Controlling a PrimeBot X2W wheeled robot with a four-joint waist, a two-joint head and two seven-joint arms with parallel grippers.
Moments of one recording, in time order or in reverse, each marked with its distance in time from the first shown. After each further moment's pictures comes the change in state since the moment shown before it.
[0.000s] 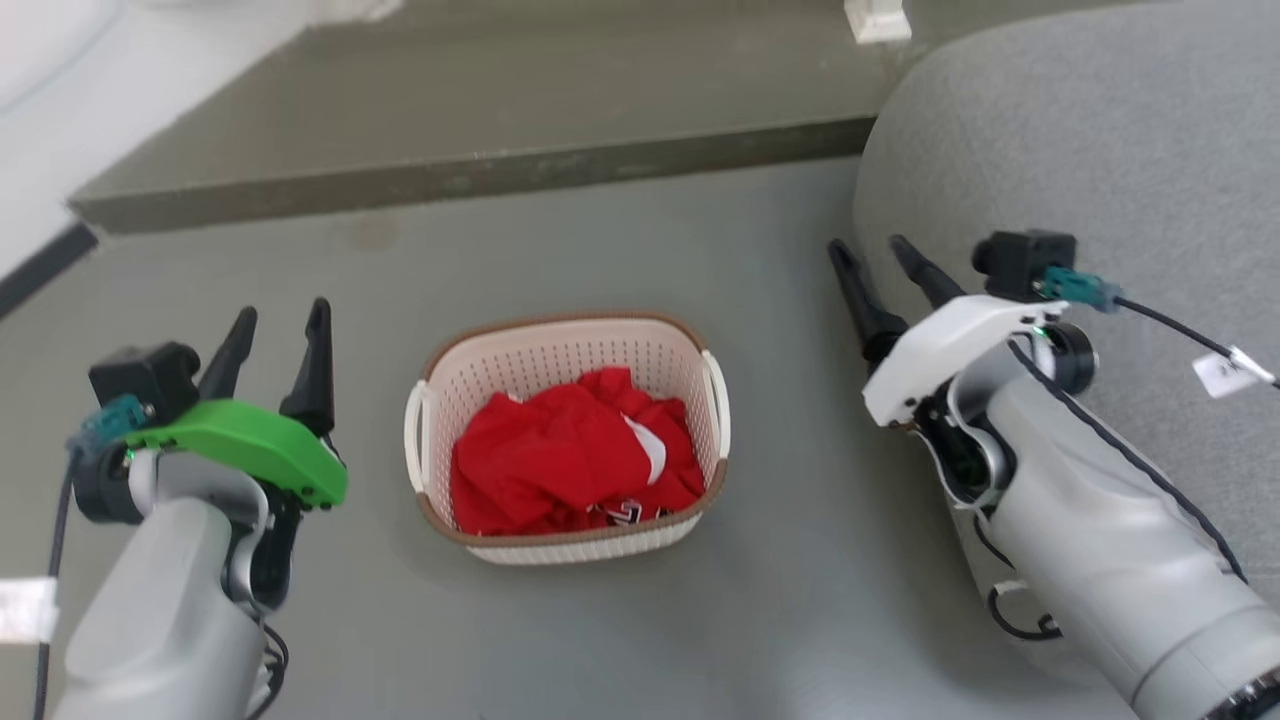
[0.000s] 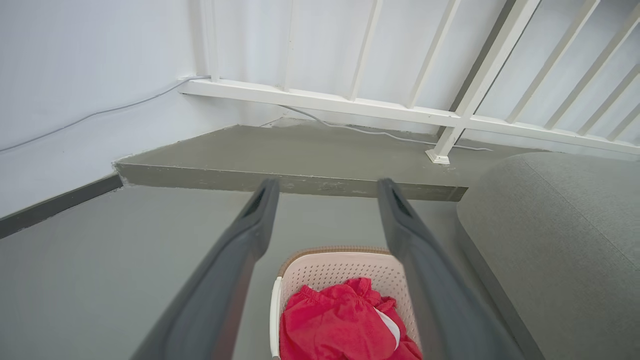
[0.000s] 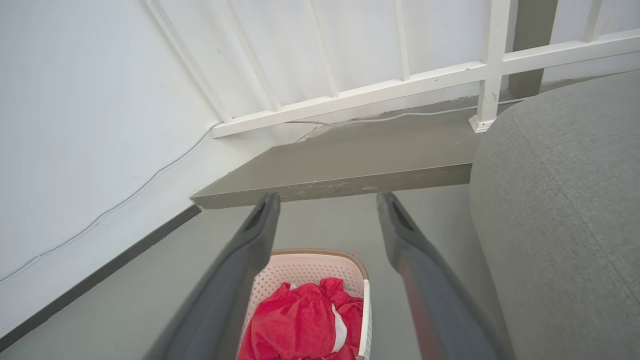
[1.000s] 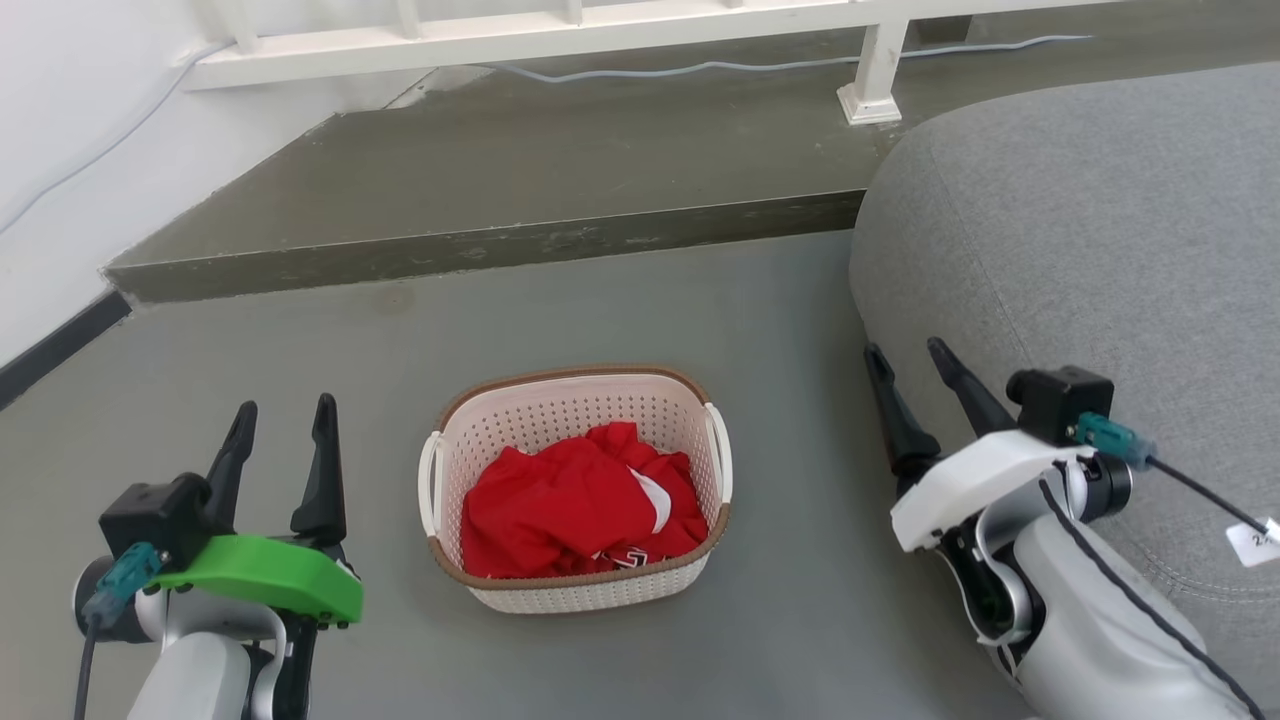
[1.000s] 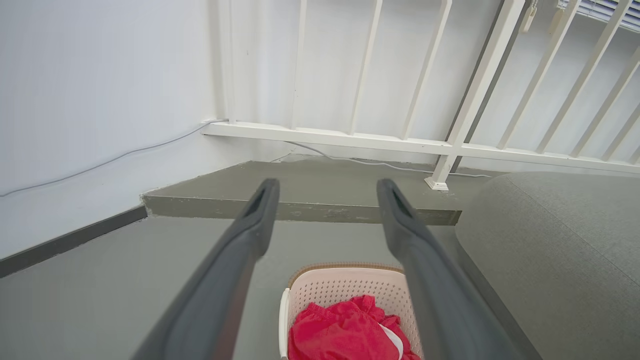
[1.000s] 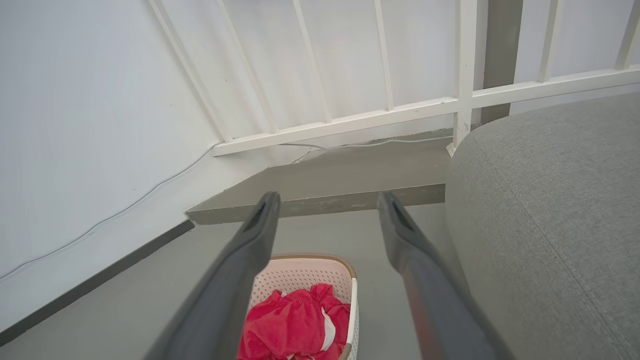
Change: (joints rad) left arm 0.352 -0.055 0.188 -0.359 0.214 0.053 -0.003; right arm 0.370 -0.030 -0.212 -0.360 -0.227 -0.092 -0.004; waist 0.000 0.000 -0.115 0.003
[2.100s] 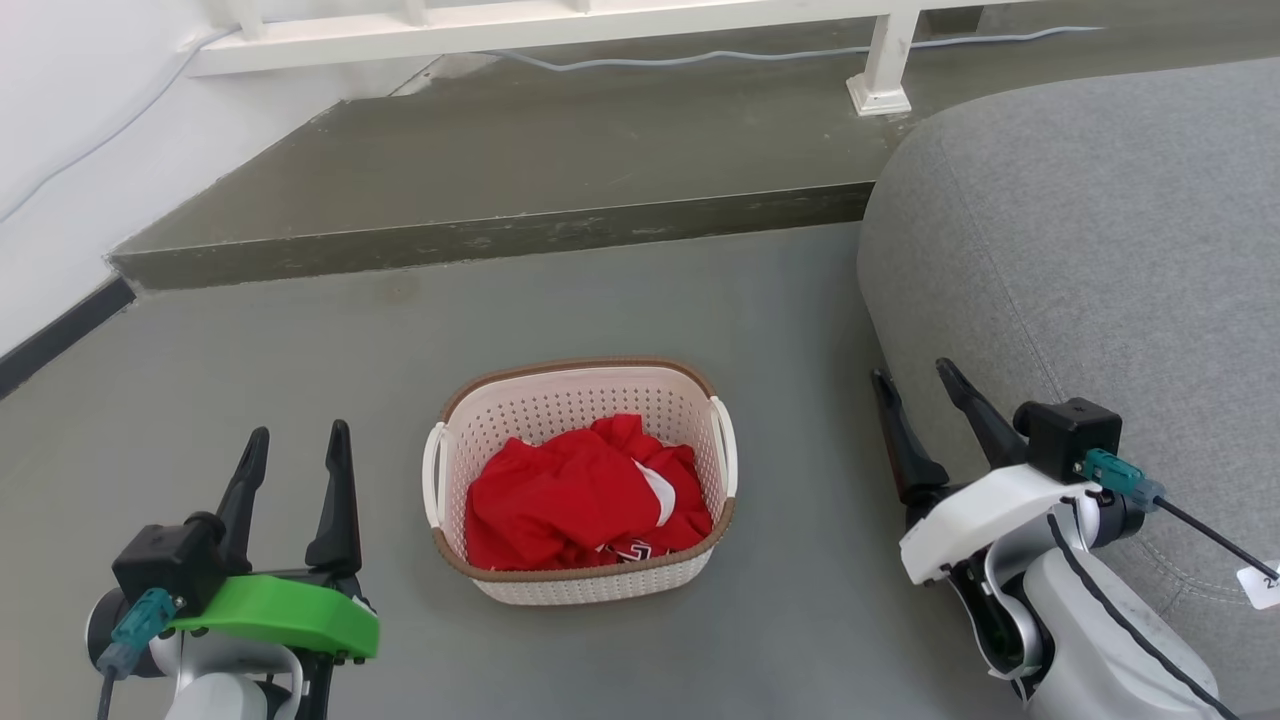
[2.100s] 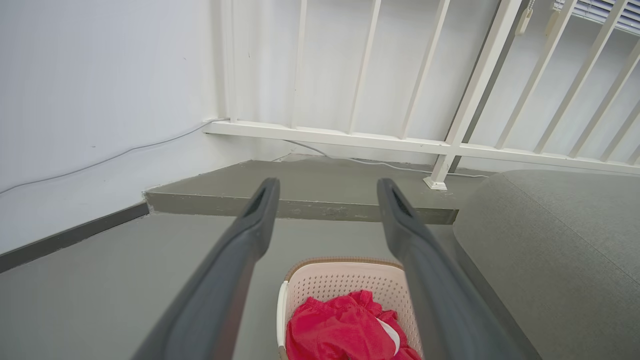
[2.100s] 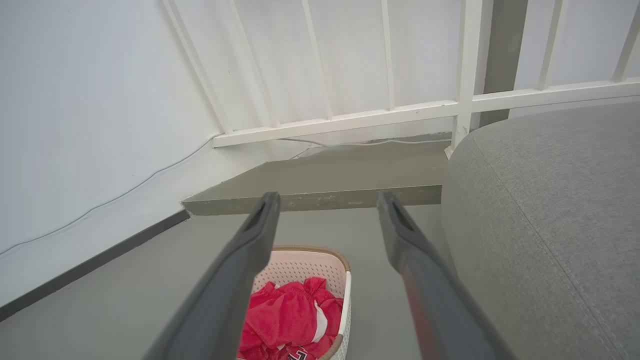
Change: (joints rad) left arm 0.098 -0.067 0.074 -0.098 0.097 -0.028 0.000; right arm 0.092 0.002 -0.052 -0.087 -0.104 0.006 0.000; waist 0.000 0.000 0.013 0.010
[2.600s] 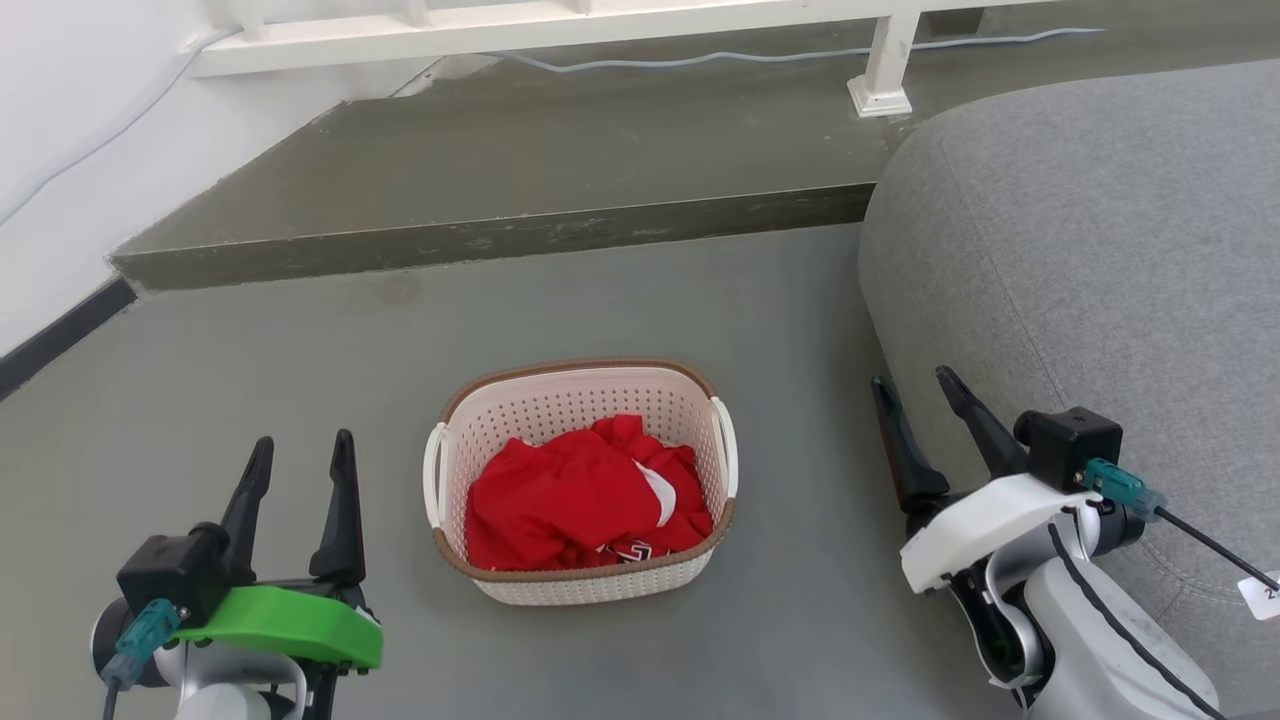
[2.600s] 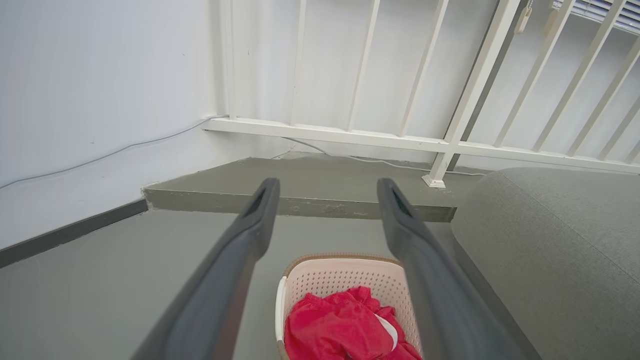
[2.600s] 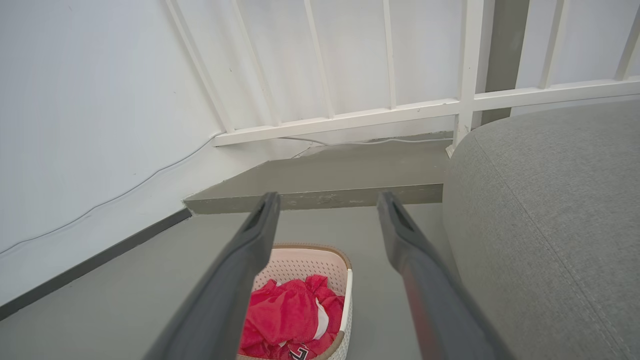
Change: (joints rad) left arm 0.017 -0.015 0.017 -0.004 0.016 -0.017 0.000; right arm 0.020 0.008 -0.015 -0.009 -0.016 0.013 0.000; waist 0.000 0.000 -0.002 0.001
